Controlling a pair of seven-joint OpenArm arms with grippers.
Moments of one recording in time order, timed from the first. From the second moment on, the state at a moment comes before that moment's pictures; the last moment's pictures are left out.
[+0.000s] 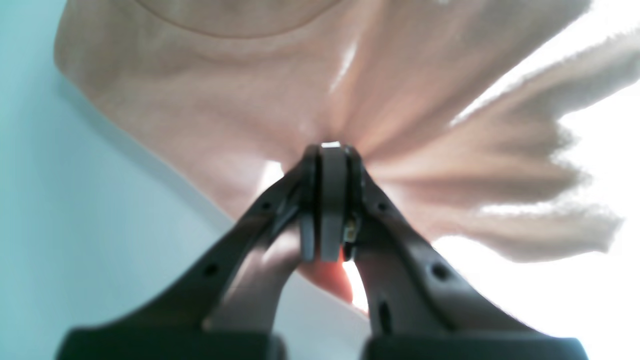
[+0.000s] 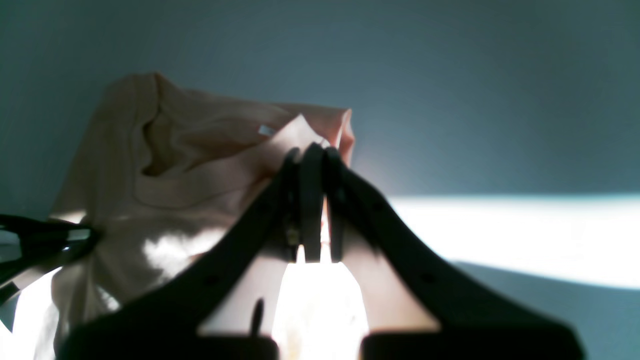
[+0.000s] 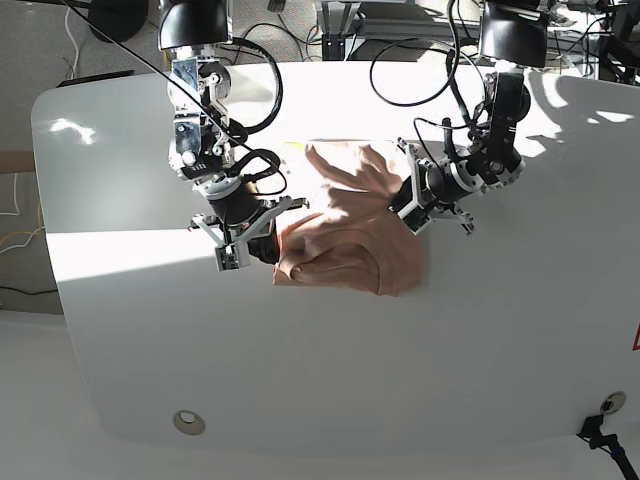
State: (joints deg) left arm 0.7 -11.1 5.2 82.8 4.3 -42.2 26.2; right arm -2.2 1.3 -1.7 93.7 12.7 11.0 -30.6
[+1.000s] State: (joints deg) left arm -0.3 -10.9 -2.2 95.2 6.6 -42.2 28.8; right arm 1.0 7.4 -7.9 91.4 11.6 10.5 -22.9
